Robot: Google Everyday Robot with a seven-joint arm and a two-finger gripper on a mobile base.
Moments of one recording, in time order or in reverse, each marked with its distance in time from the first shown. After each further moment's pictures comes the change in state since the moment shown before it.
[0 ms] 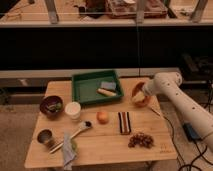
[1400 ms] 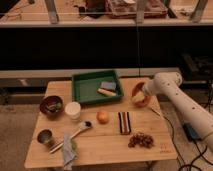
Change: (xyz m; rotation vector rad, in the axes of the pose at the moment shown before) arm 0.000 0.000 0.000 0.000 0.000 0.000
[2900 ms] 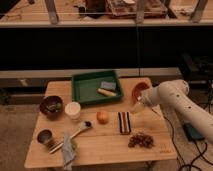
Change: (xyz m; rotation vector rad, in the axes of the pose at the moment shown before) arm -0.009 -0.095 -0.072 0.084 0.054 -0.142
